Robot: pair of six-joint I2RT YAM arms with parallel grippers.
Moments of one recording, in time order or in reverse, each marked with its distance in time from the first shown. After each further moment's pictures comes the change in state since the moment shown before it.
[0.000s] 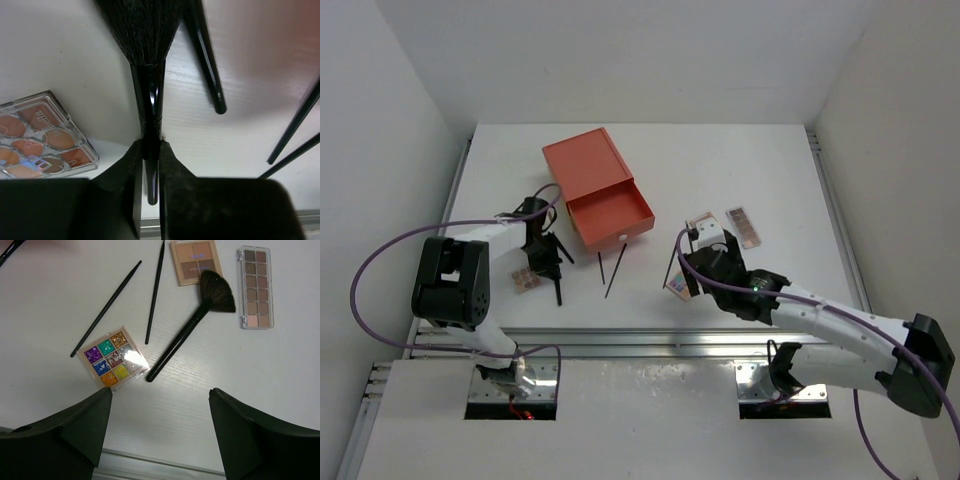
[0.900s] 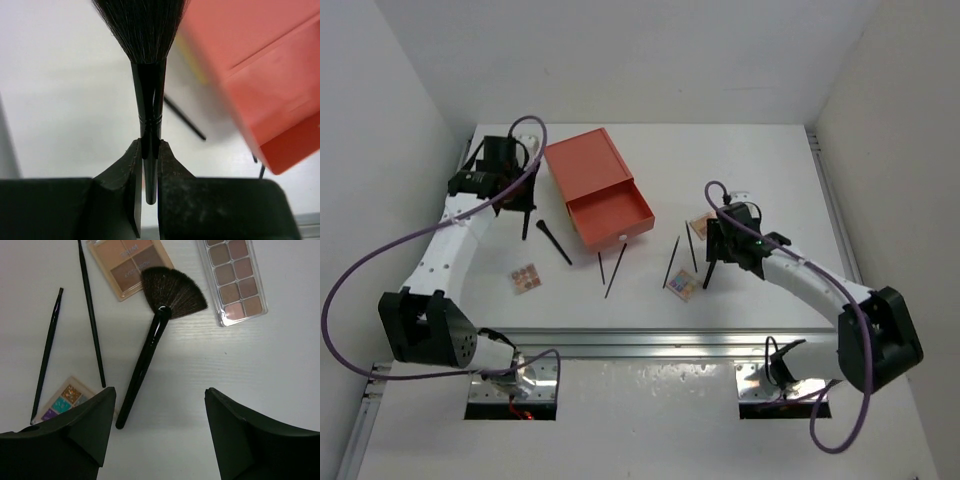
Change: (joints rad) left arm 0.040 -0.246 0.425 -0.233 -0.094 0.374; right arm -0.466 0.228 0.063 0.108 -0.292 0.016
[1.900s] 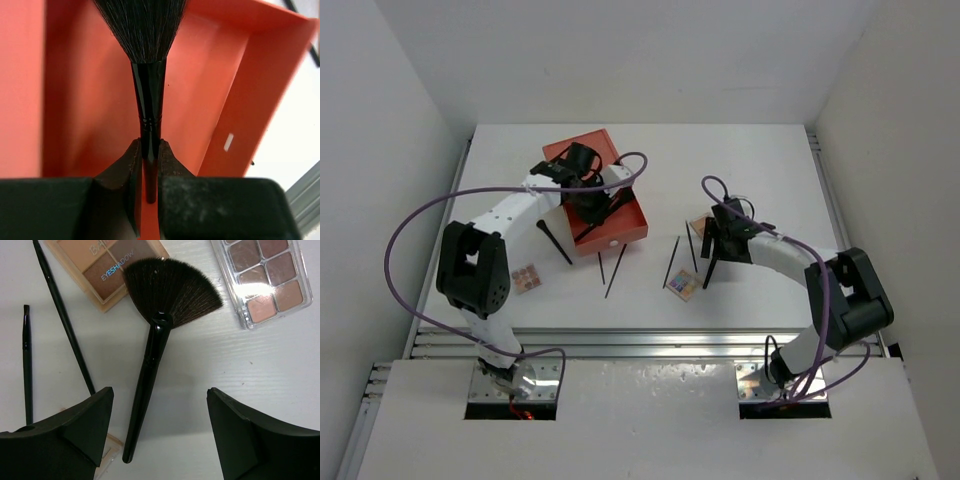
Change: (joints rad) left arm -0.303 0.375 0.159 0.060 0.304 0.517; right arm -0.099 0.256 0.050 0.076 -0.090 0.118
